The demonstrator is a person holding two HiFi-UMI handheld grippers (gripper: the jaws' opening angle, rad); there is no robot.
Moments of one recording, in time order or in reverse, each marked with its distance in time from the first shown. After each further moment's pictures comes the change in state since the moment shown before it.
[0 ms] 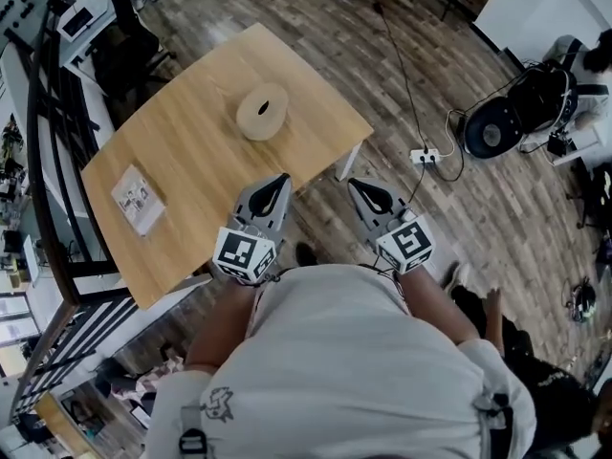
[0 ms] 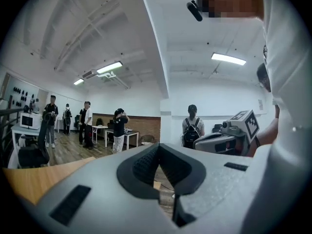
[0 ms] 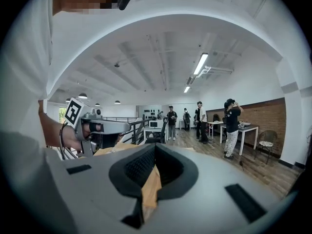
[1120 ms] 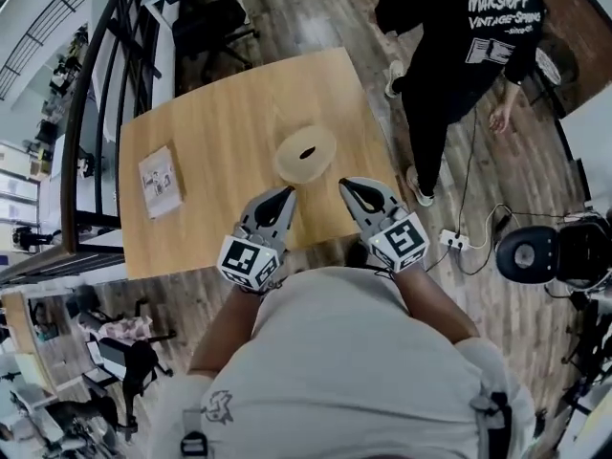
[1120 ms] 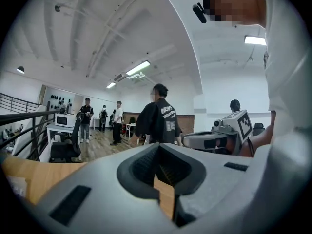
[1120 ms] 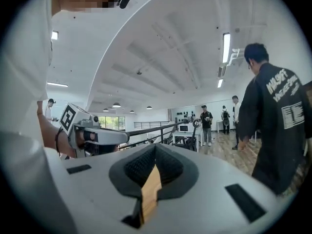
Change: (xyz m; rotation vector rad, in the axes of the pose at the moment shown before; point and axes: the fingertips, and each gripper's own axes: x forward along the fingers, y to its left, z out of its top) left arm 0.090 0.136 -0.002 -0.067 0.013 0.405; right arm 0.201 -0.100 0.033 -0.021 -0.050 0.468
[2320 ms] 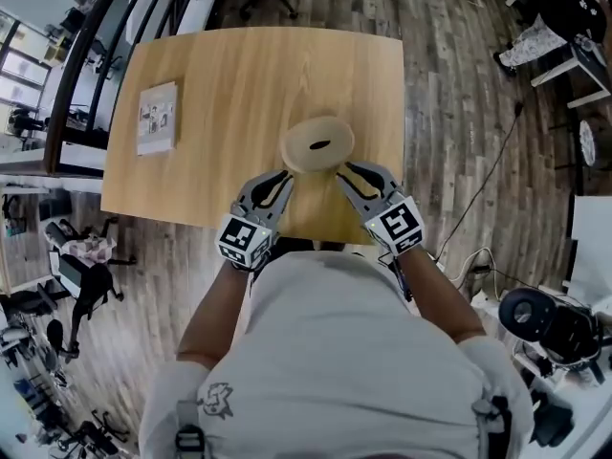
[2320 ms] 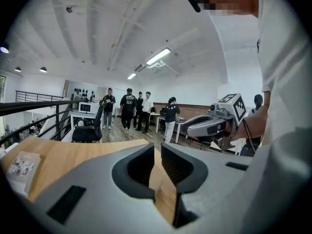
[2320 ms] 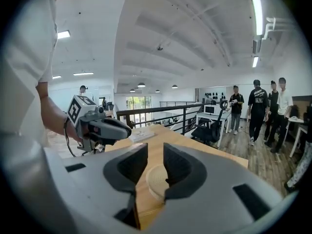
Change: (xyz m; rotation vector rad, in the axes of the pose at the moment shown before) left arm 0.036 0.072 -0.091 -0.082 0.112 0.251; right arm 0.089 -0.053 -0.075 -0.110 0.256 0.351
